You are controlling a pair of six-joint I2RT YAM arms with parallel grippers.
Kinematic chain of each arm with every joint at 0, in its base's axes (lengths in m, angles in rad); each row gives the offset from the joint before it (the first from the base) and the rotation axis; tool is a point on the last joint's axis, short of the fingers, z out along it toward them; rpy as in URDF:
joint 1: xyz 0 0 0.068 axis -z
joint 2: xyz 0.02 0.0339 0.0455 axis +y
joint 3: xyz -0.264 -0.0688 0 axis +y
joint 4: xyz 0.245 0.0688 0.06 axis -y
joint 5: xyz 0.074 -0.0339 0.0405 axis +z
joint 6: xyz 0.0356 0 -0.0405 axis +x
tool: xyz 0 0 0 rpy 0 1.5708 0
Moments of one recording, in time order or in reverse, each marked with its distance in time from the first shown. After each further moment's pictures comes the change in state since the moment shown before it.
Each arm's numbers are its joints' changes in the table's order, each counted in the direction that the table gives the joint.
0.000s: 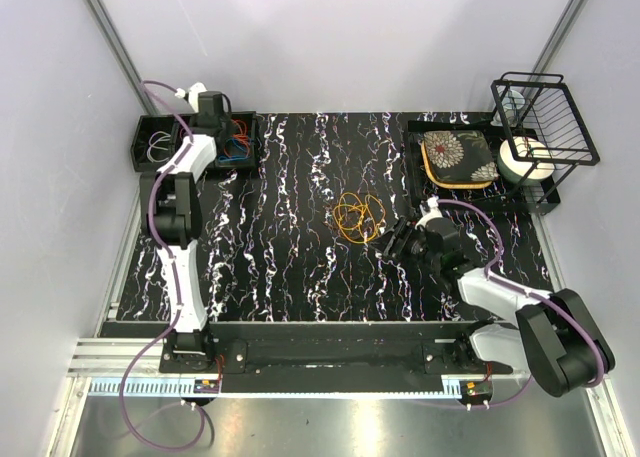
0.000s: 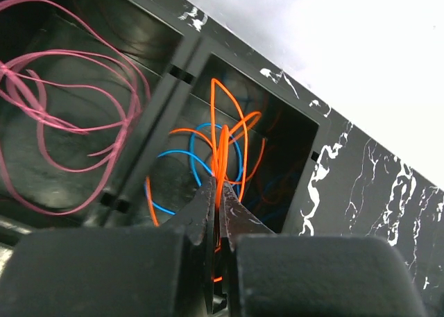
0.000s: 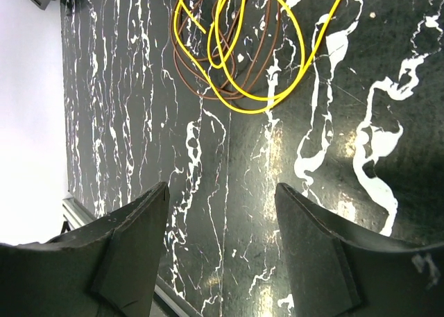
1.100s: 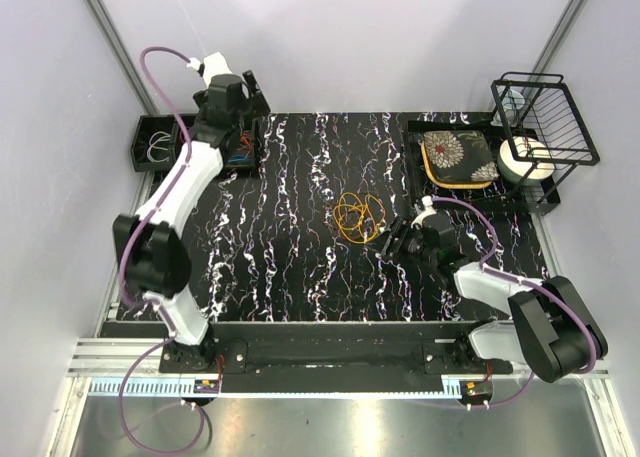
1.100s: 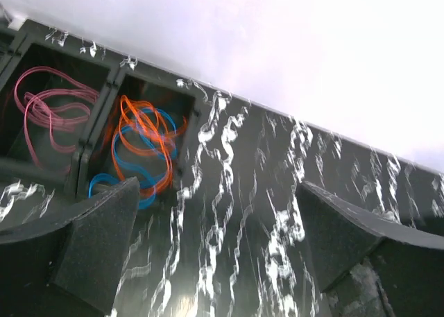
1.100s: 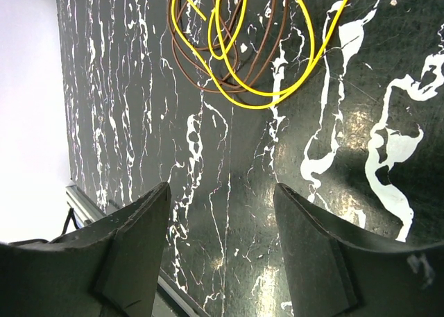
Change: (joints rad) left arm 0.217 -0.426 0.136 -0.105 0.158 0.147; right arm 0.004 0.082 -0.035 0.010 0.056 -0.003
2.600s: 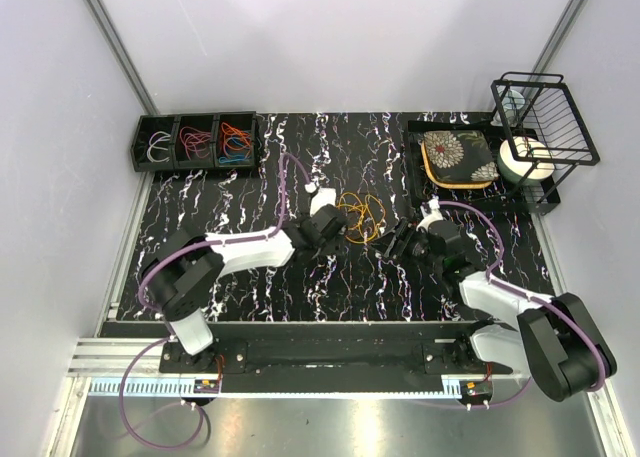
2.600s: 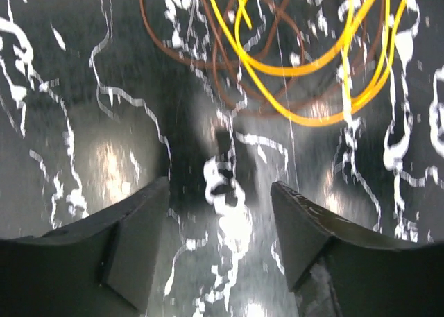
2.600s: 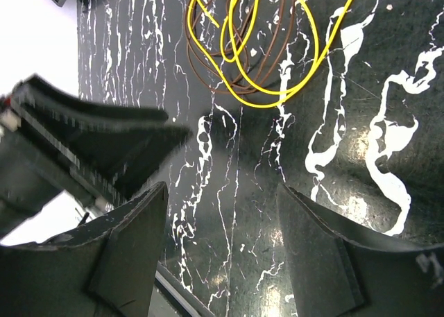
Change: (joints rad) left arm 0.674 -0.089 0.695 0.060 0.016 -0.227; right arm 0.001 -0.105 0.060 0.026 -0.025 0.023
